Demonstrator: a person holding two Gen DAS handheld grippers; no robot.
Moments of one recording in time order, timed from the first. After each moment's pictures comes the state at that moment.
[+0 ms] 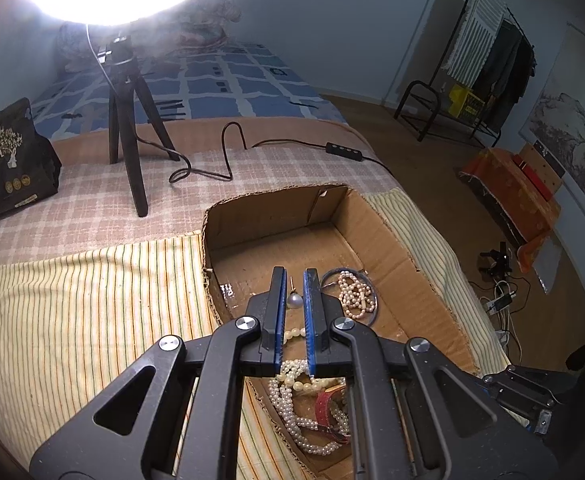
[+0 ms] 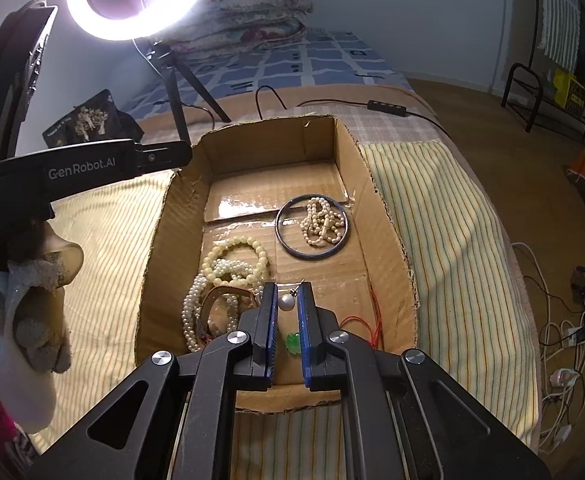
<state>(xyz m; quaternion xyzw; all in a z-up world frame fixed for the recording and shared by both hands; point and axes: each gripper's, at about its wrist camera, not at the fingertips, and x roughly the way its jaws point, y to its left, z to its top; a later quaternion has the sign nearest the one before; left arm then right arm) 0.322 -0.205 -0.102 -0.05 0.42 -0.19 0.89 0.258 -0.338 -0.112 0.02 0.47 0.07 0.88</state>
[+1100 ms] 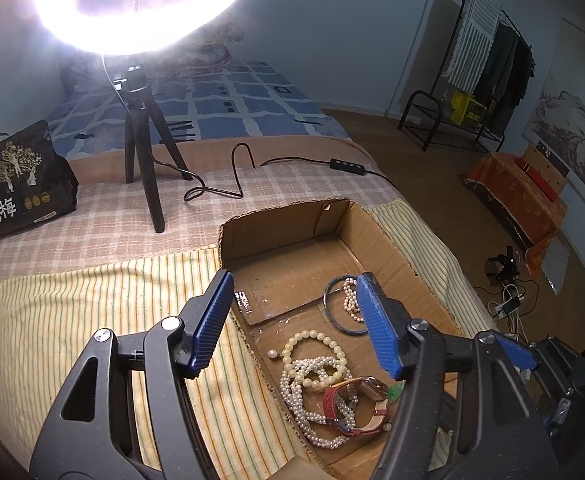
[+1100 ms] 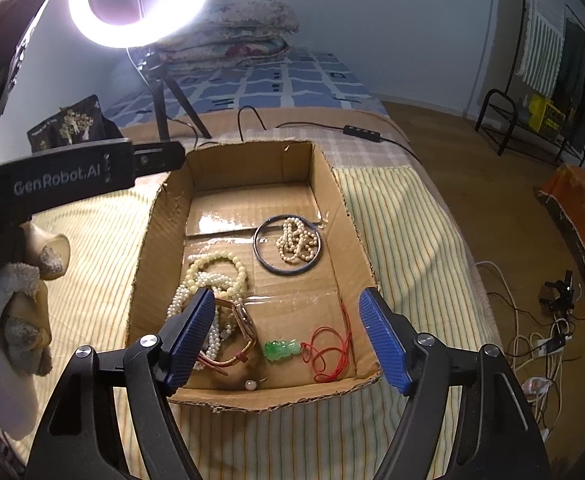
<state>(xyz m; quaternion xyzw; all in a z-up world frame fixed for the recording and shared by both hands) 0.305 -0.196 -0.084 -0.04 0.39 -0.17 0.90 0.247 -0.333 -0.094 -0.03 0.43 0.02 0.90</state>
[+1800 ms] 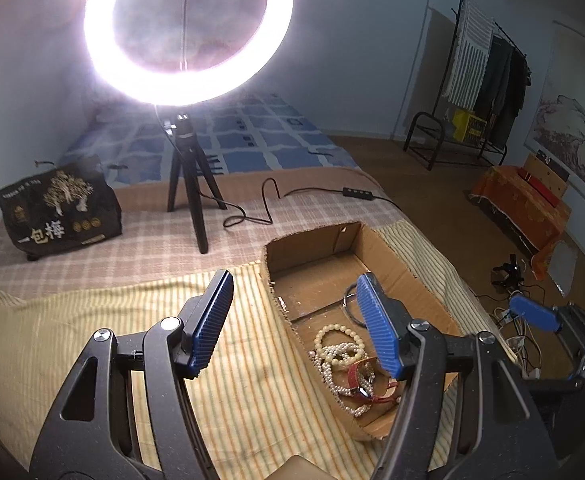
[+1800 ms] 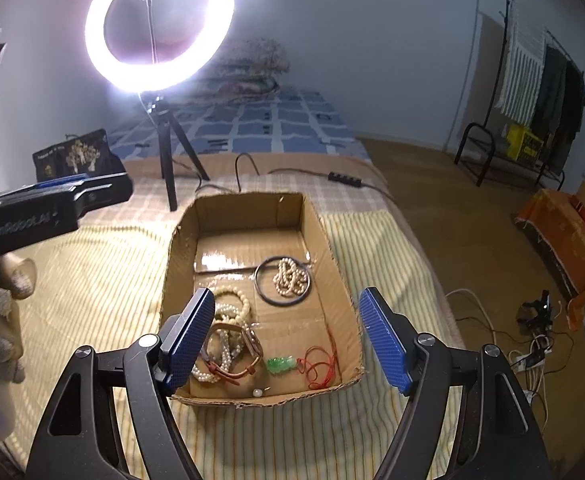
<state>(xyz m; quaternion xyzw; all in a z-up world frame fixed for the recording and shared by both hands) 0.256 -0.149 -0.035 -0.03 0.34 -0.16 0.93 0.222 -0.318 -0.048 -0.05 0.37 -0.01 0.93</state>
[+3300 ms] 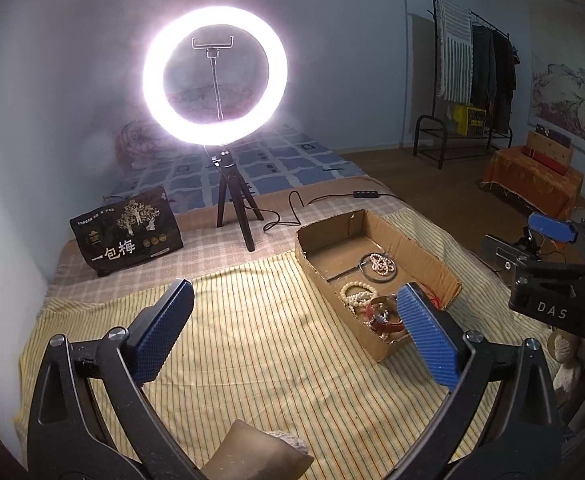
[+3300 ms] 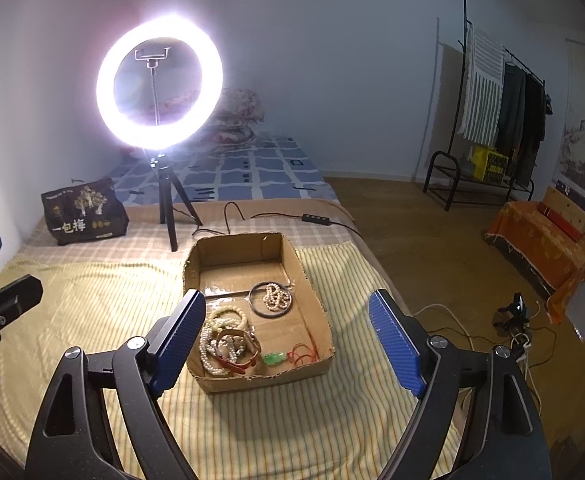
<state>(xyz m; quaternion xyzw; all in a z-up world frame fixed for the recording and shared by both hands) 0.131 -0.115 0.000 0.05 0.28 -0.13 0.95 0.154 -0.313 -0.005 -0.04 0.29 -0.05 0.95</state>
